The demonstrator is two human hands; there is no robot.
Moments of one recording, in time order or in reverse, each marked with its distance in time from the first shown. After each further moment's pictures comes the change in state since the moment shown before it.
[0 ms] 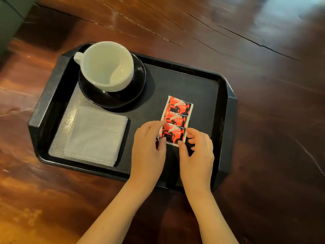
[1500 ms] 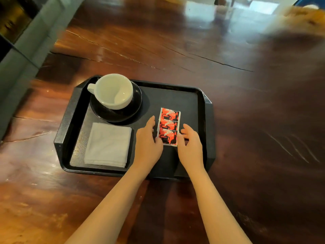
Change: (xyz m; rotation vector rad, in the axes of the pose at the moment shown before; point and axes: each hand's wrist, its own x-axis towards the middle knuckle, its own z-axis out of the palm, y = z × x) left_hand 0.015 0.006 -0.022 -0.111 -0.153 -0.062; right_hand 0.006 -0.013 -0.011 0.128 -0.097 0.171
